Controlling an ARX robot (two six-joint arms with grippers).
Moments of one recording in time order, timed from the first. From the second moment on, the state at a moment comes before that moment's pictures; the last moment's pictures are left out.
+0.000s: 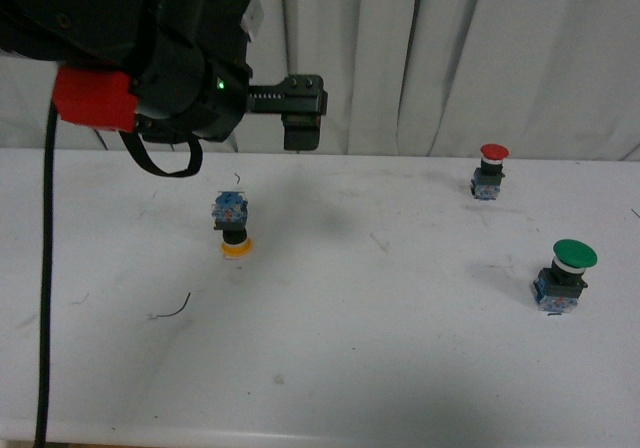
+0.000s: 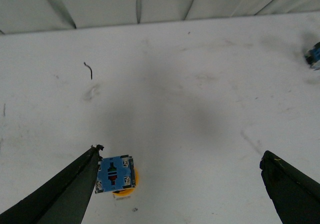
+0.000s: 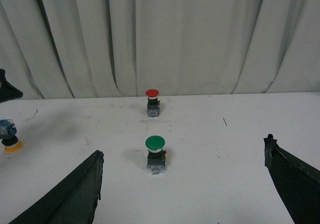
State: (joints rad) left arm -0.31 2.01 1.30 0.13 -0.08 -0.10; right arm 0.00 0.00 0.01 0.00 0.00 0.00
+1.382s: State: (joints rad) left arm -0.24 2.28 1.54 -0.14 -0.10 -0.13; right arm 0.00 0.00 0.01 0.00 0.00 0.00
